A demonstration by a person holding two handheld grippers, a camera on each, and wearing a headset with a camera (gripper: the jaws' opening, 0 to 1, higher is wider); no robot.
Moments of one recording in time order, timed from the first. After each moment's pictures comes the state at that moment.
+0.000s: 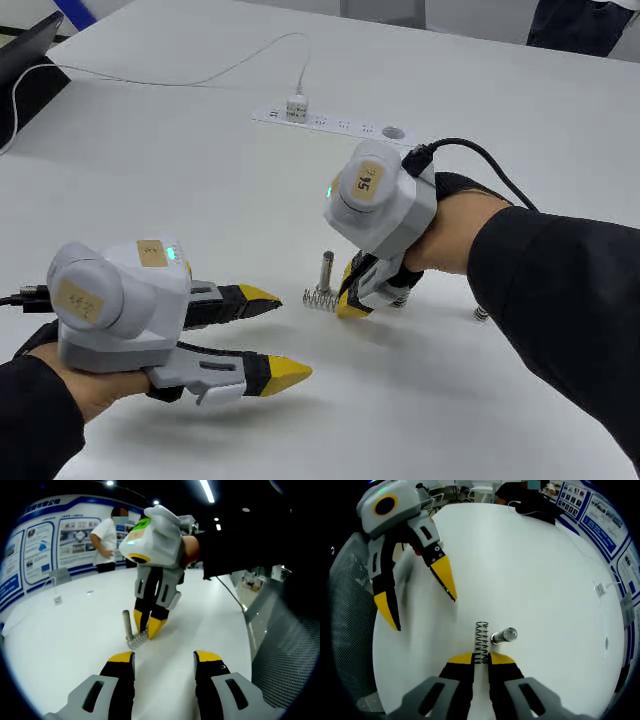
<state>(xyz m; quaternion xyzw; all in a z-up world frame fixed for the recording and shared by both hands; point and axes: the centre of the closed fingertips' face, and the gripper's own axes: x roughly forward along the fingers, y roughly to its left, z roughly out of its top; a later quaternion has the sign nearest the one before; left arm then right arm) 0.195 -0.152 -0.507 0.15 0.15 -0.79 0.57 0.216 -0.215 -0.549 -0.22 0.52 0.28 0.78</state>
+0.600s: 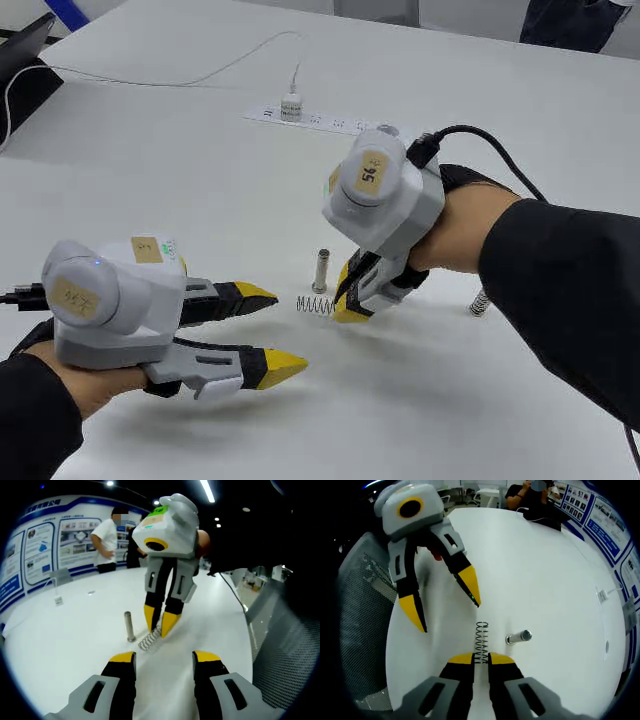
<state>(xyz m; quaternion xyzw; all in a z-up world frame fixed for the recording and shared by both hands) 0.197 -0.155 -0.504 0.15 0.14 -0.79 0.57 0.199 -0.196 -0.528 -0.21 0.51 0.31 0.78</state>
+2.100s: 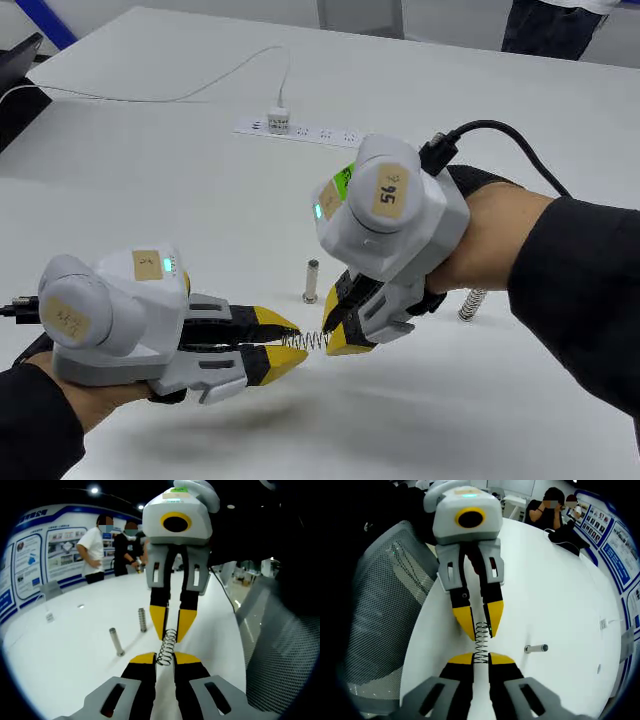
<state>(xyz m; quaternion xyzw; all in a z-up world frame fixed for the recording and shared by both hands) 0.175 -0.159 -0.489 0.16 0.10 -0.82 0.54 0.169 -0.160 -0.495 -0.27 0.47 0.37 0.75</state>
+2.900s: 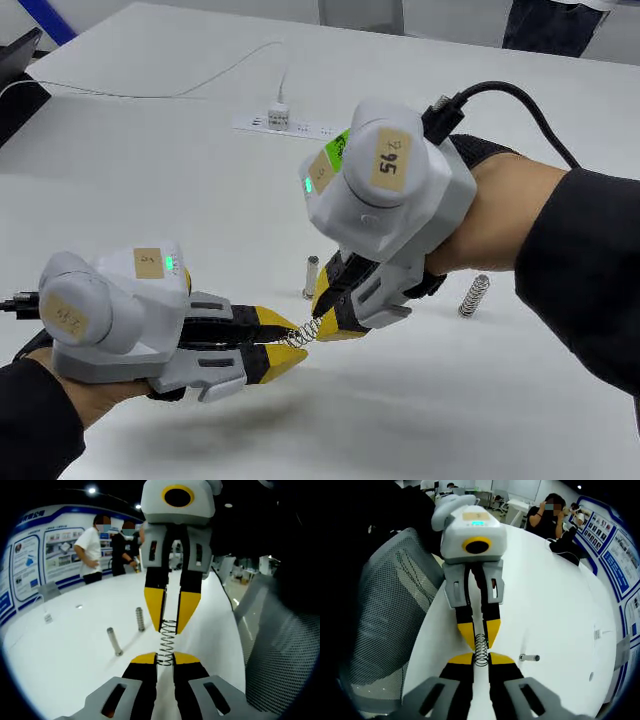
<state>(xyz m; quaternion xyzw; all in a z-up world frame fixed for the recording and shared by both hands) 0.174 -0.158 -0.491 0.16 0.10 -0.83 0.53 0.175 -0.145 -0.469 -0.29 0.45 0.38 0.76</state>
